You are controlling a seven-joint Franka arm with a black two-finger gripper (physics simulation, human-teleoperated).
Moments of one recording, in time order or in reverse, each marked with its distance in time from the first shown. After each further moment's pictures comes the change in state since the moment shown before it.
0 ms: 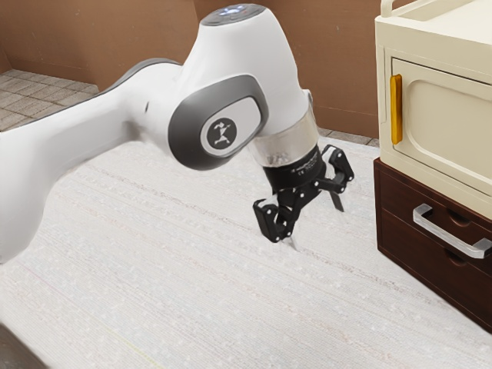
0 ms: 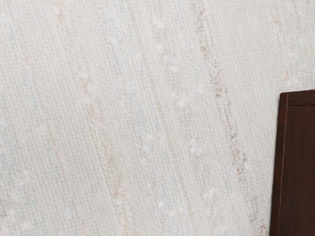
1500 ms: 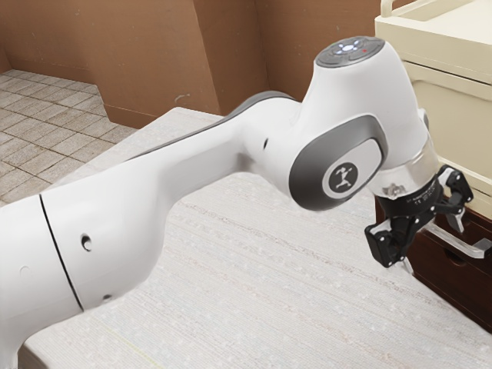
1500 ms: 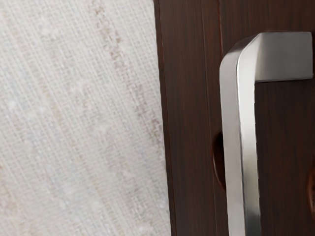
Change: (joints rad) arm -0.029 0.294 -0.096 0.266 -0.068 0.145 0.031
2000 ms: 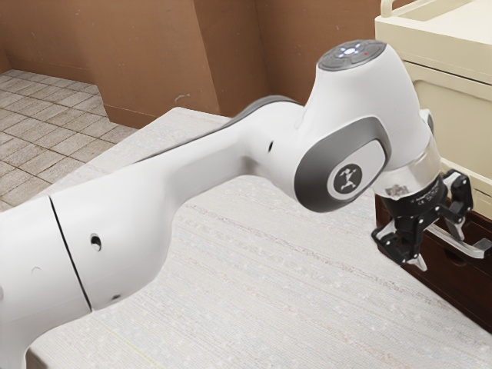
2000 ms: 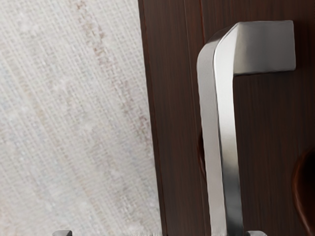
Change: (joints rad) arm 0.007 0.024 0.001 0.021 -0.023 0.020 0.040
